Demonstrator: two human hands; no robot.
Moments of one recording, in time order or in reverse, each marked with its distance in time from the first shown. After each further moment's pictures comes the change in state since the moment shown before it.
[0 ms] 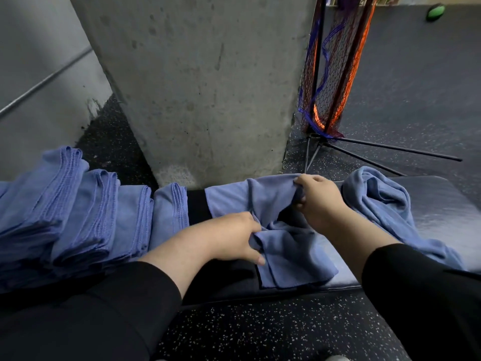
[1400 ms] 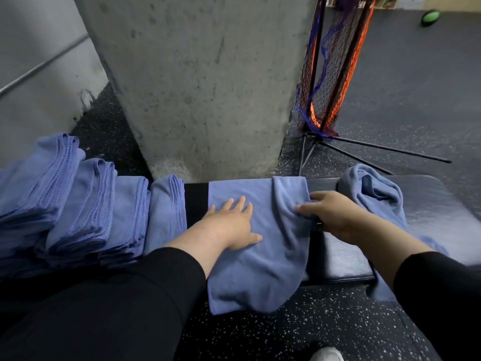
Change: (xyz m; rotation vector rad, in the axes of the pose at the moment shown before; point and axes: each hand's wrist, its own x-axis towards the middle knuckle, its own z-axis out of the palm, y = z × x) left_hand 0.029 -0.007 0.019 0.155 -0.110 -0.311; right_hand -0.003 0.016 -0.052 -0.413 -0.308 0.099
